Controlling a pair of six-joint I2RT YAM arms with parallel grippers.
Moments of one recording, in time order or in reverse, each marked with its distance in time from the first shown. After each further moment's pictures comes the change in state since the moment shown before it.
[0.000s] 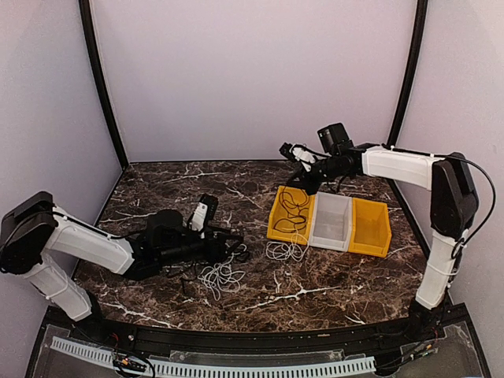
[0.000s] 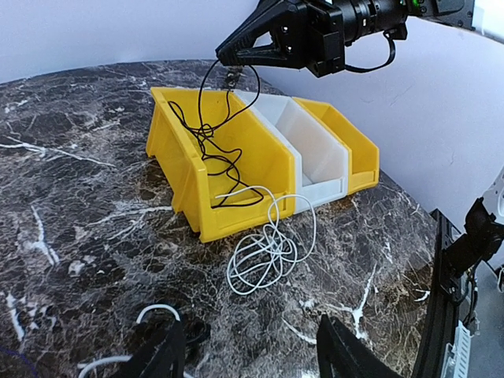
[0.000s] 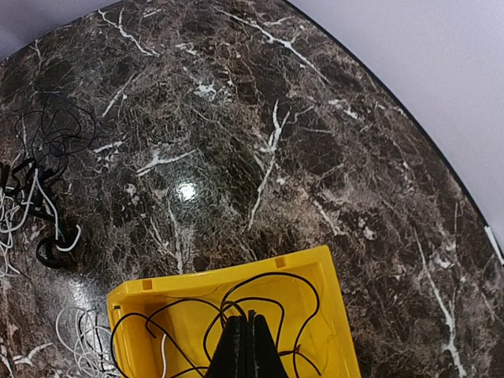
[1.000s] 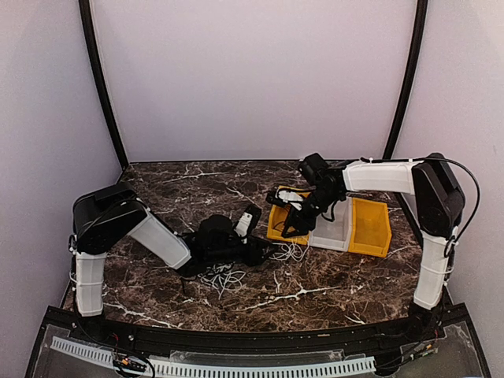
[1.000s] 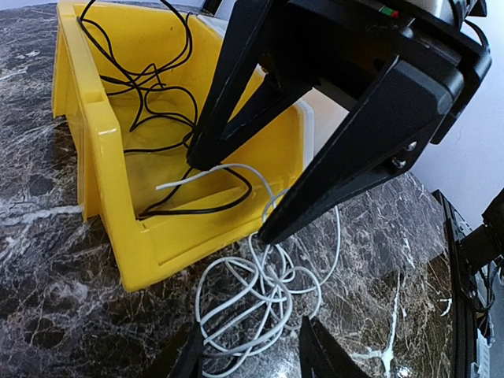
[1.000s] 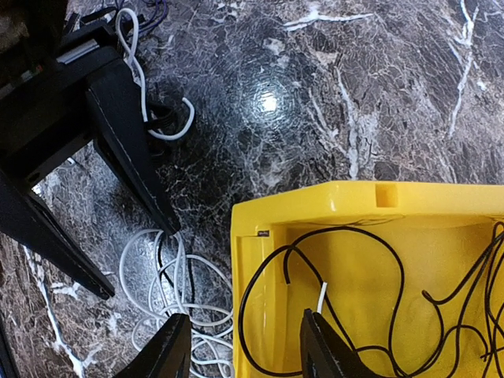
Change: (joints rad) left arm -0.024 0.589 0.373 0.155 0.130 -0.048; right arm 0.115 0.089 -0.062 -0.272 -0.043 -0.136
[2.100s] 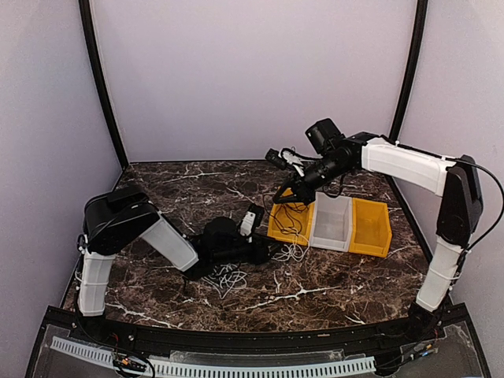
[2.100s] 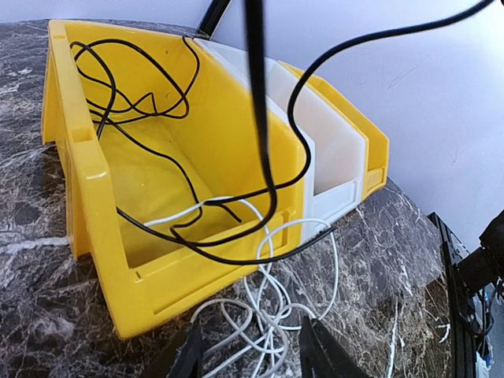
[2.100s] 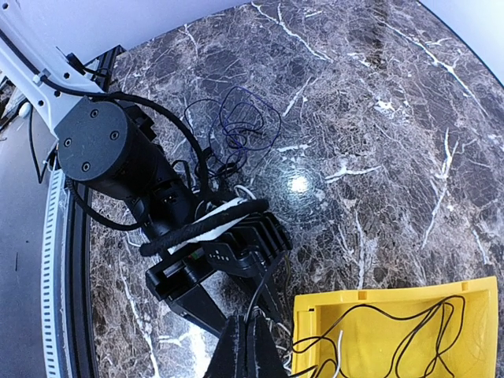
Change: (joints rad) left arm -0.013 0.082 0.049 0.113 -0.022 -0.032; right arm 0.007 -0.143 0.150 -0.076 -0.222 0.141
